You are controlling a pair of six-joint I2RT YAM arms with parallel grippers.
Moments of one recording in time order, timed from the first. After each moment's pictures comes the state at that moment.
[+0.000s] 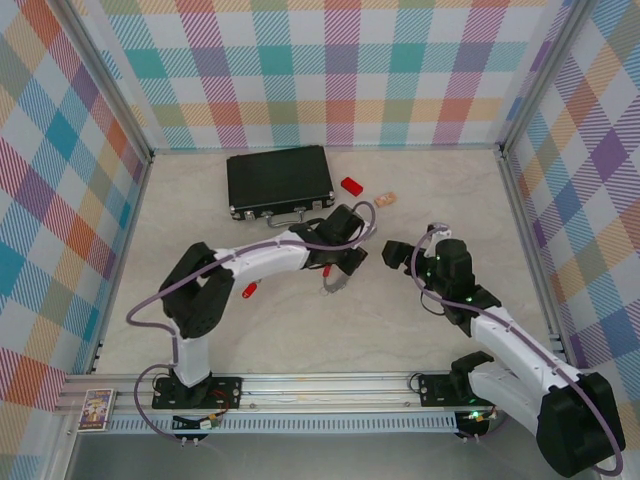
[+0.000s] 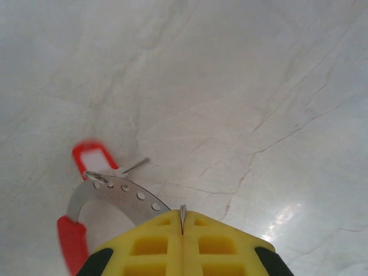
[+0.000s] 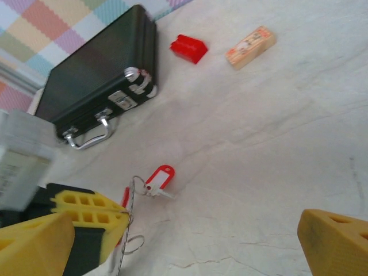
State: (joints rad) left arm -0.85 1.87 1.36 -0.39 0.04 -0.10; right arm 0.37 0.92 0.42 0.05 -0.10 0.59
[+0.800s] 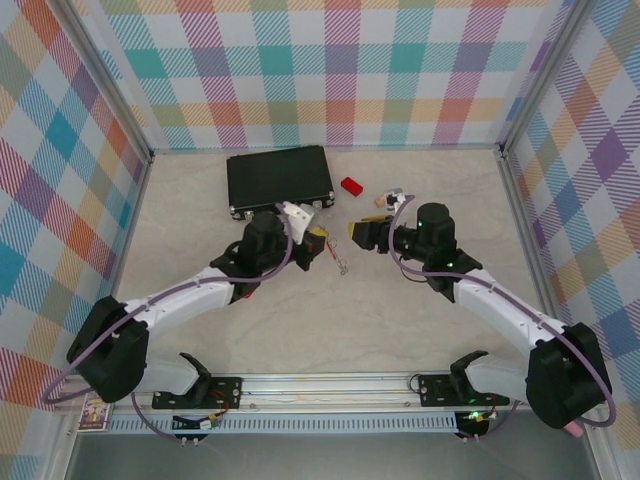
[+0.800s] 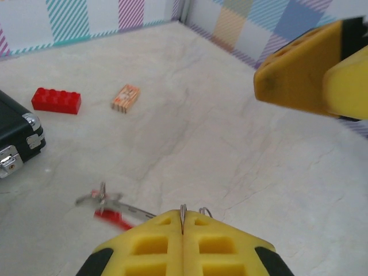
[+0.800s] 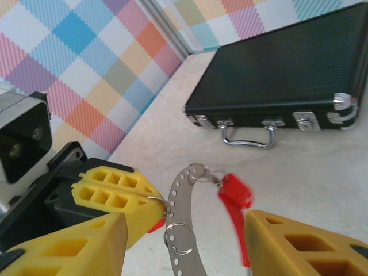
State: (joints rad) left arm -0.64 1.32 0.76 0.24 0.28 -0.16; right arm 0.47 1.18 0.72 0.21 -0.51 0.49
